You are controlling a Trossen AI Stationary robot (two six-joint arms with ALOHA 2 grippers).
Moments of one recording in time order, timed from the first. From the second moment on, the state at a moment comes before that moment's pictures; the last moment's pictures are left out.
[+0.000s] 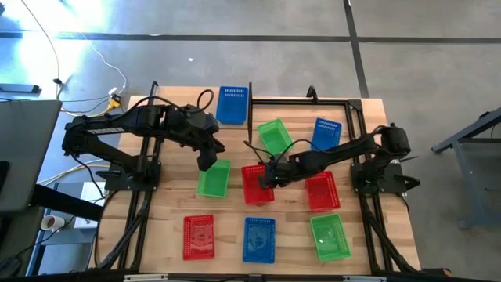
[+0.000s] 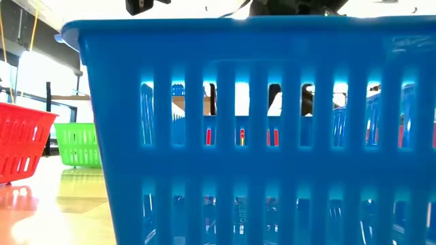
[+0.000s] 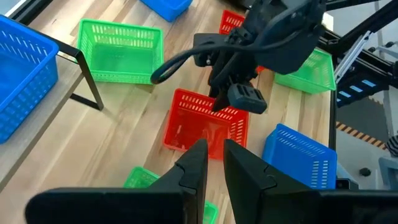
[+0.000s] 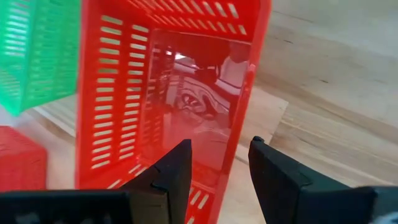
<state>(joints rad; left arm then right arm) 0.16 1.27 1.42 -0.93 0.02 -0.39 0.12 1.74 1.06 -0.40 0.06 1.34</state>
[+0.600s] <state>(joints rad) 0.16 1.27 1.42 -0.99 0.01 -0.43 0.12 1.77 1.07 -0.40 0.00 1.35</state>
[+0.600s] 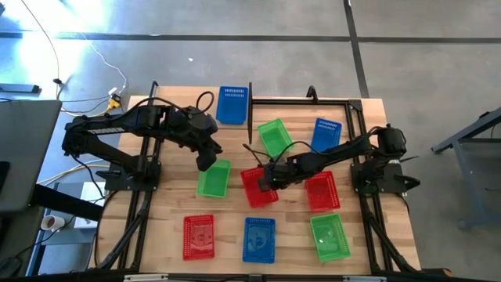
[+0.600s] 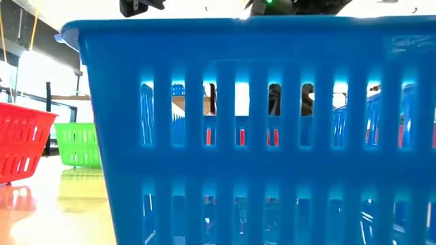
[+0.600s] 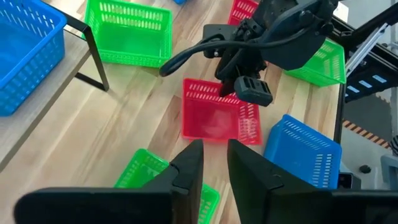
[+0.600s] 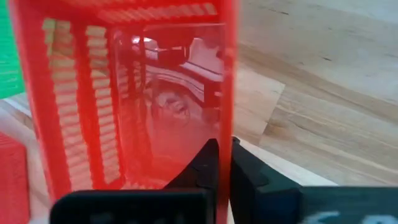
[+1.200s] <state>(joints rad) 0.19 1.27 1.42 -1.07 -0.09 -0.60 0.13 1.77 1.40 -0.67 0.19 1.19</state>
